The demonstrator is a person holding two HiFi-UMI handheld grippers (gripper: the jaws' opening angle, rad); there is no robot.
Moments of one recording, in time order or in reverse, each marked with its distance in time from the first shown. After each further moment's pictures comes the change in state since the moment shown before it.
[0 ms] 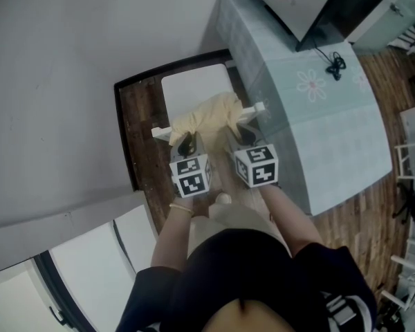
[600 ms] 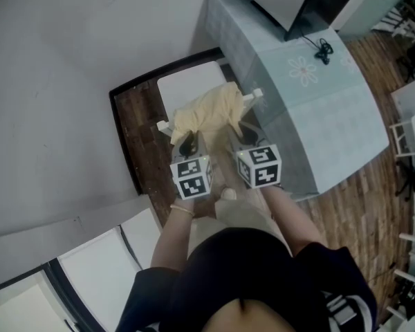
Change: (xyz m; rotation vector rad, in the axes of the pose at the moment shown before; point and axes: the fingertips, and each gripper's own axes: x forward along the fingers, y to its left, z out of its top) left arm -0.049 0.000 0.007 0.032 -0.035 -0.120; right arm -0.041 0.038 0.003 0.025 -0.062 -0.102
